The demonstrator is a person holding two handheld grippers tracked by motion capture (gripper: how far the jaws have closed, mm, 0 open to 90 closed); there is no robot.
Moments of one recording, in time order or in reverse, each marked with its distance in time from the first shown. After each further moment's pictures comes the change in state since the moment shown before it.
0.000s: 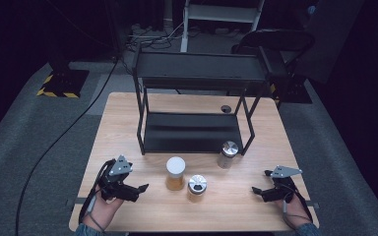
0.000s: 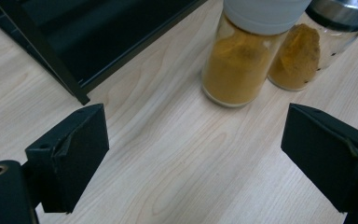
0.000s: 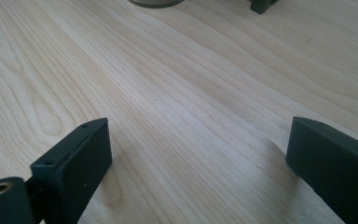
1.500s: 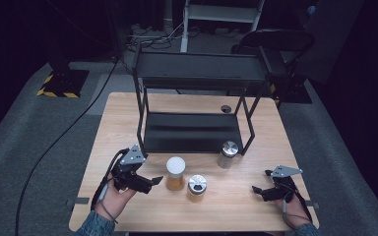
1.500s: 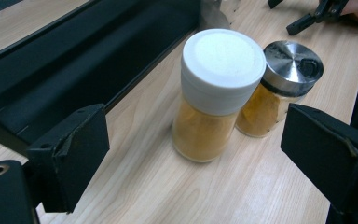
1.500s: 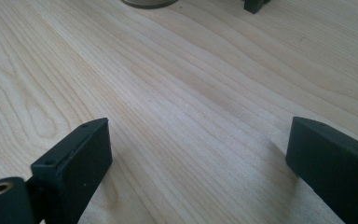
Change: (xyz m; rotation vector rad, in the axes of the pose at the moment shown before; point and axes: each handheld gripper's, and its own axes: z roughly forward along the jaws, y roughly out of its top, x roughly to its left) left arm 0.006 0.036 0.012 -0.071 -0.106 0.047; right arm 0.001 0.000 0.000 0.000 -0.014 0.013
